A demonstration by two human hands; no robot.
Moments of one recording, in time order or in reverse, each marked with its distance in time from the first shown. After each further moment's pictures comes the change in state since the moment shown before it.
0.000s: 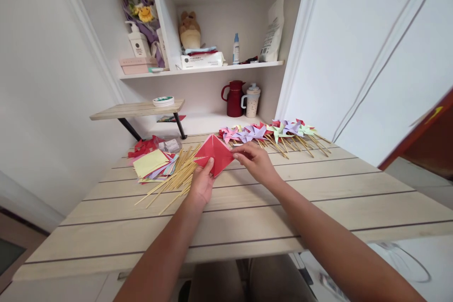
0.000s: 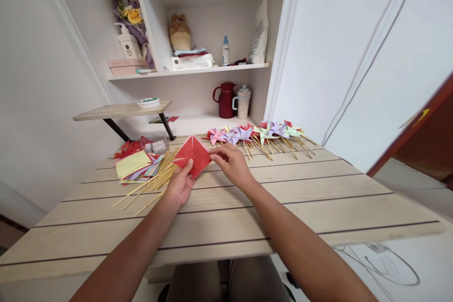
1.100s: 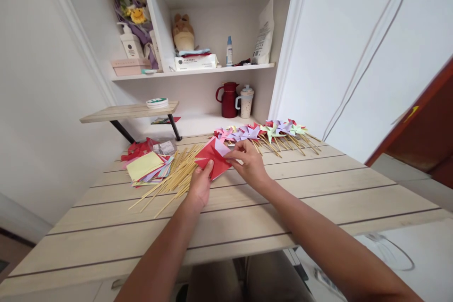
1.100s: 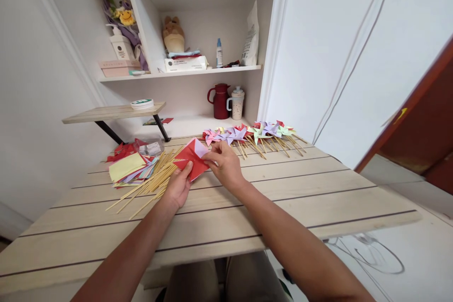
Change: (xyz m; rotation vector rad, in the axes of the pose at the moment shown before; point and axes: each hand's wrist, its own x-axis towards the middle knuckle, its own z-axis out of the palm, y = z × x) left_hand -0.004 -0.004 0.006 0.074 -0.095 0.016; right_hand -0.006 -0.001 0.009 -0.291 0.066 -0.204
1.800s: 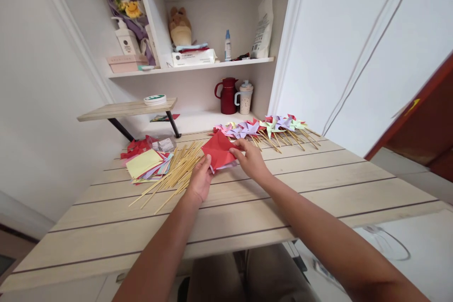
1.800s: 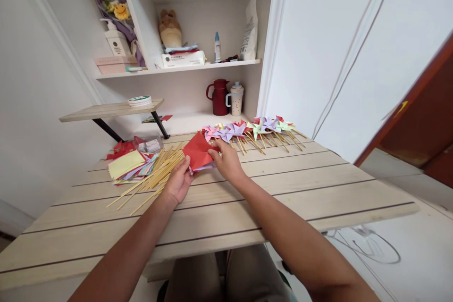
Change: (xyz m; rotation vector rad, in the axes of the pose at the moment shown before) left_hand 0.001 0.001 -0.004 0.033 -0.047 -0.045; right_hand 0.004 0.003 0.000 0.215 -0.013 0.349
